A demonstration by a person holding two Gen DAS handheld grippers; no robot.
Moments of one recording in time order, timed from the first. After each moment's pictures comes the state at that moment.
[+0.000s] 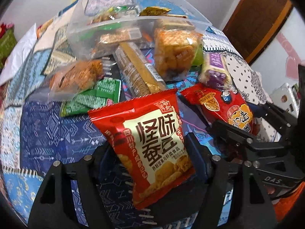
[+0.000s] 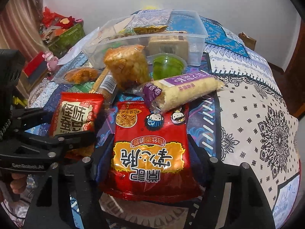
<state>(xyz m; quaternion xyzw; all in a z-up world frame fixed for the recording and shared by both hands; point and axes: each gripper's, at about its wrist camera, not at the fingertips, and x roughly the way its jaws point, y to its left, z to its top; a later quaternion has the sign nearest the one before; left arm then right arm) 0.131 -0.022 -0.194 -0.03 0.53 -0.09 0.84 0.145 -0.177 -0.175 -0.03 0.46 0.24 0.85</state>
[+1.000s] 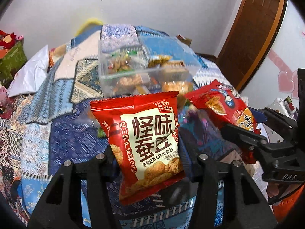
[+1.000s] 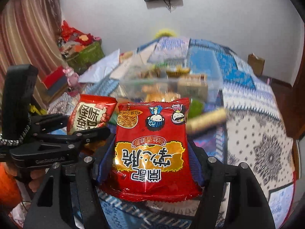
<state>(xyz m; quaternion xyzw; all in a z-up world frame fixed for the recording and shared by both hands) 0.100 0.017 -0.118 -0.05 0.43 -0.09 0.90 0.121 -0.167 -0.099 -0.01 0.38 0.29 0.88</state>
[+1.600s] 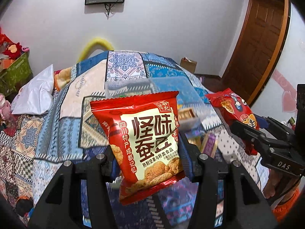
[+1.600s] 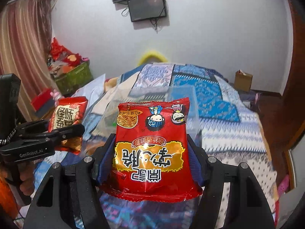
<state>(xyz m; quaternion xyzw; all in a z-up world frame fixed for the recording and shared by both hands) 0.168 0.032 -0.067 -0.06 0.37 -0.07 0.92 0.189 -0.180 -0.060 0.01 0.32 0.25 0.91</state>
